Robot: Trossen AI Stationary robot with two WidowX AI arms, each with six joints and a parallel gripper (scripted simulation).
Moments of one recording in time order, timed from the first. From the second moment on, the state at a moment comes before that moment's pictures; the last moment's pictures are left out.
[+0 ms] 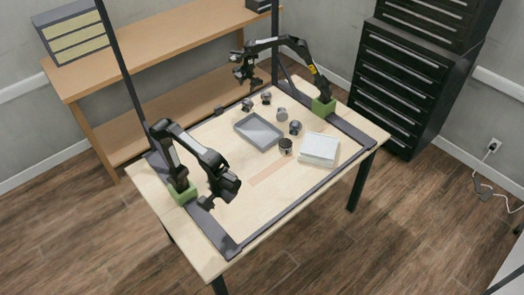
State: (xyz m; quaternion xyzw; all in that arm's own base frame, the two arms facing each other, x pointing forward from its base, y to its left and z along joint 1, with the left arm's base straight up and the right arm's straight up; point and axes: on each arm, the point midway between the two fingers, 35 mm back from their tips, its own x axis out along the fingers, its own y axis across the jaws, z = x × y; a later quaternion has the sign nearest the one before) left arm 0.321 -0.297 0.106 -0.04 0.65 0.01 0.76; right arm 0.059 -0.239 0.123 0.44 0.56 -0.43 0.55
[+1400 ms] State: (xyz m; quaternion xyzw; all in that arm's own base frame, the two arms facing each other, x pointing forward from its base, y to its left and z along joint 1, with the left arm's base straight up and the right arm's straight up) left arm 0.320 -0.297 0.067 -0.19 0.60 0.15 0.76; right arm 0.059 -0.239 0.123 0.44 0.56 -0.43 0.55
